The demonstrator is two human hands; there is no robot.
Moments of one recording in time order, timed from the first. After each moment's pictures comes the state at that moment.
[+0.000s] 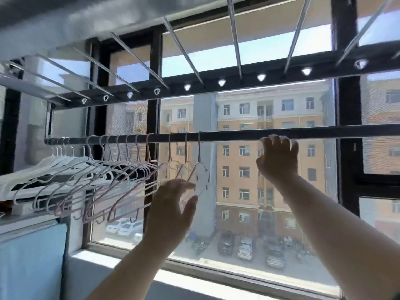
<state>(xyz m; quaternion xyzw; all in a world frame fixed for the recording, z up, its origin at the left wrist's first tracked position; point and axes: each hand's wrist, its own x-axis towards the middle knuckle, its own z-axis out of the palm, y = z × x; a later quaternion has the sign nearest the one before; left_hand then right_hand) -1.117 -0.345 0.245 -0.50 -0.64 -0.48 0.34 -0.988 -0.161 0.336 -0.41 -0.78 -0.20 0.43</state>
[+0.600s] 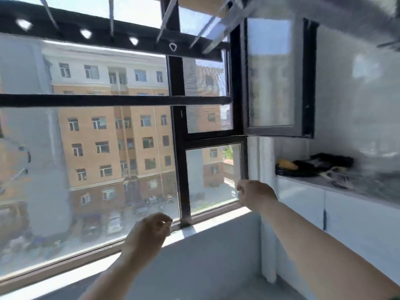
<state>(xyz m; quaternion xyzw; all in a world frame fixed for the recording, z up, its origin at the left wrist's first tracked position) -0.947 -0.271 0.155 -0.70 -0.57 -0.41 -0.11 -0.701 -0.226 0.194 -0.69 -0.69 -0.05 0.22</state>
